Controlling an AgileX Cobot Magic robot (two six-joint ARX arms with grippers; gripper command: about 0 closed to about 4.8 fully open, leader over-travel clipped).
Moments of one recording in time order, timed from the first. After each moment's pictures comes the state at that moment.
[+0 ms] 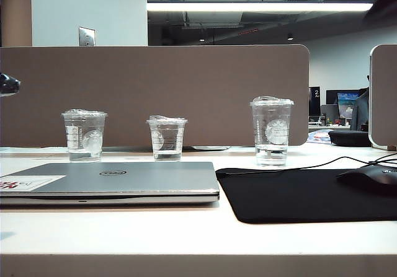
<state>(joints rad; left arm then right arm) -0.55 0.00 0.00 -0.06 0.11 -0.04 0.03 0.73 0.39 0.22 -0.22 0.15</state>
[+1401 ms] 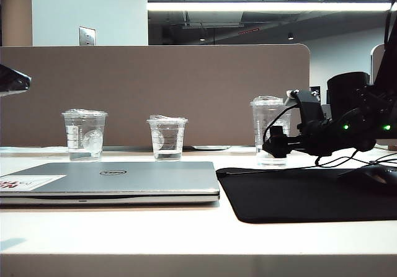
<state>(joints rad) -0.63 0.00 0.00 -0.06 0.11 -0.04 0.09 2.25 1.20 0.87 -0.31 -0.06</state>
